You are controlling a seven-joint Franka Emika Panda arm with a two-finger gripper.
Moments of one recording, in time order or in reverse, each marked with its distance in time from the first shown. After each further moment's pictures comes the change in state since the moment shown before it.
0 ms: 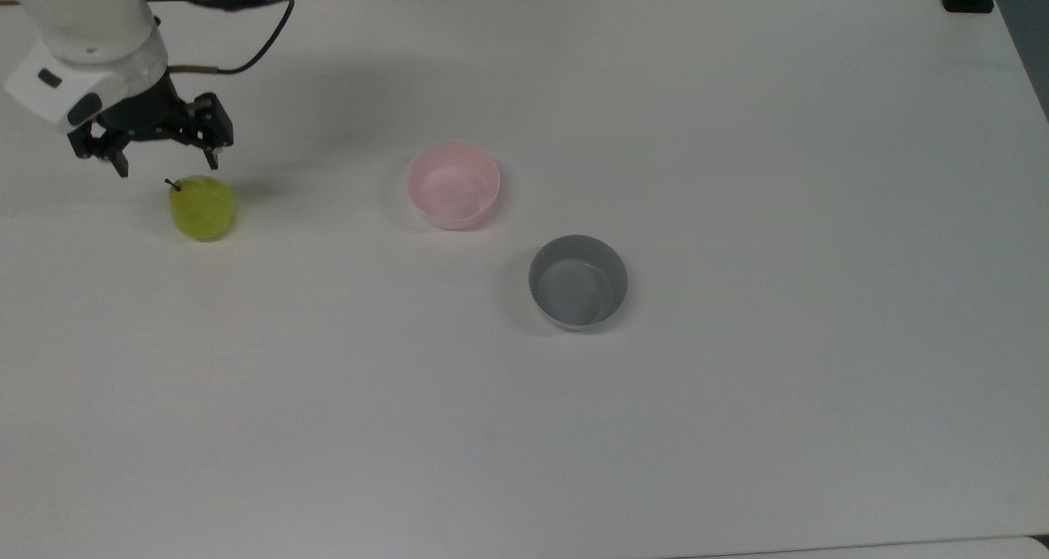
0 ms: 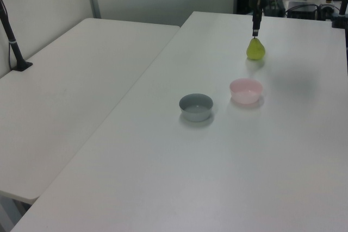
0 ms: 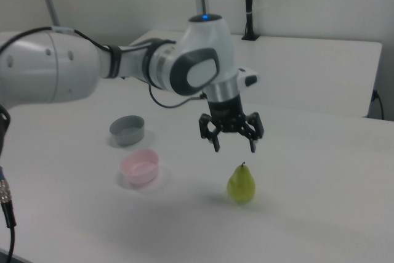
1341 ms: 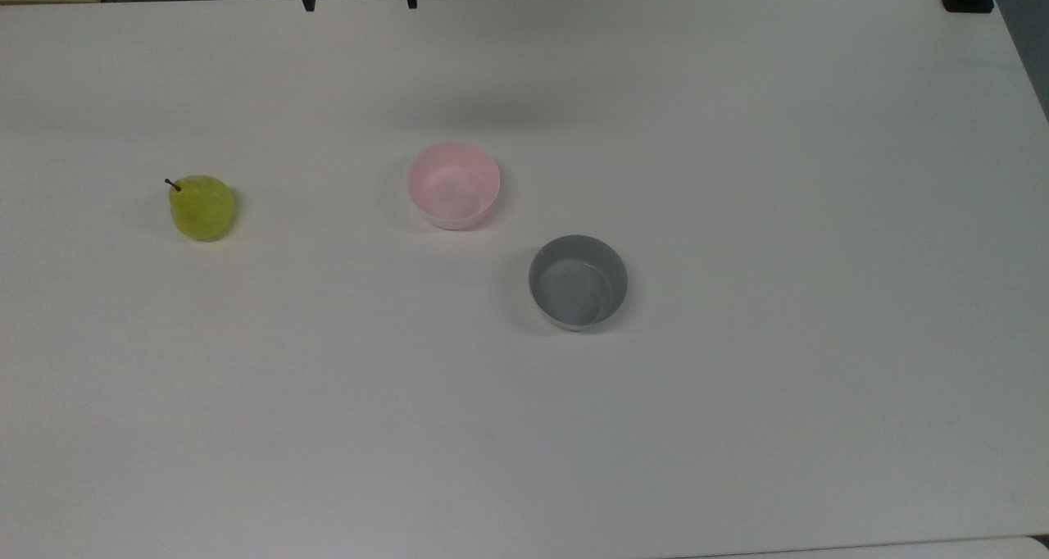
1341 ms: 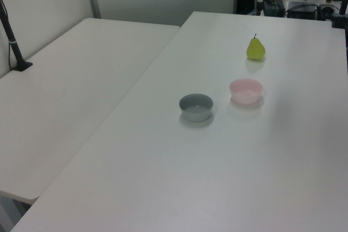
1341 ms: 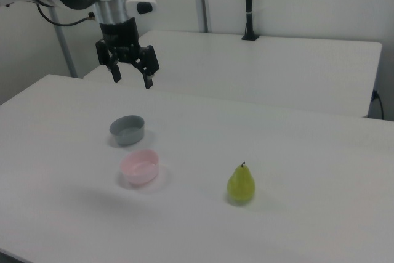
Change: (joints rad) arm 0.351 -0.354 -0.063 -0.004 0.158 -0.381 0.409
